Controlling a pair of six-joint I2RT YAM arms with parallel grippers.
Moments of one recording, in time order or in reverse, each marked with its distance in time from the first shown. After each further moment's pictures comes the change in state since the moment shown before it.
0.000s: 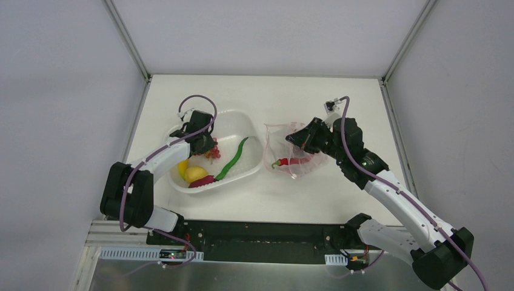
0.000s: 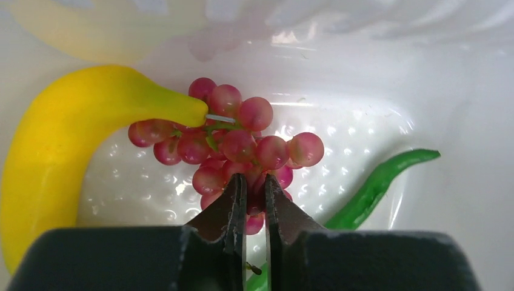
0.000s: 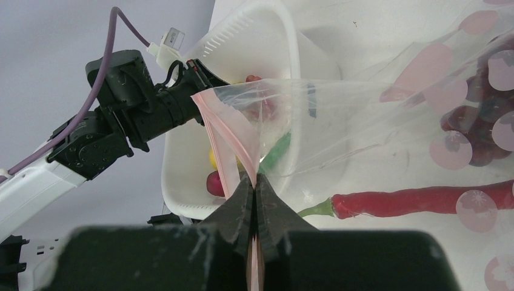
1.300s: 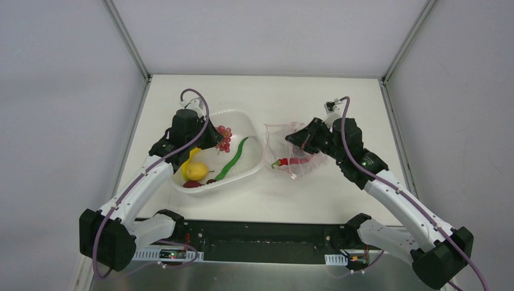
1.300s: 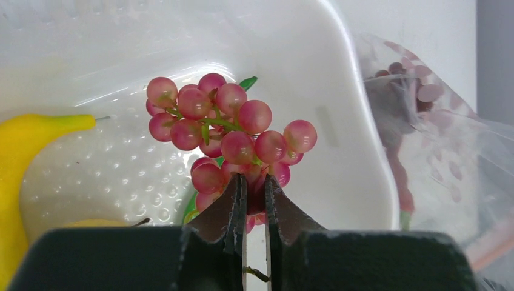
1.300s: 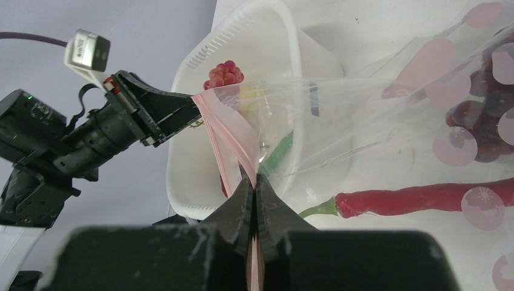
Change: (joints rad) left arm -0.037 -0.351 -0.021 0.038 0.364 0.187; right arm 0.000 0.001 -0.004 0.004 0.000 0.027
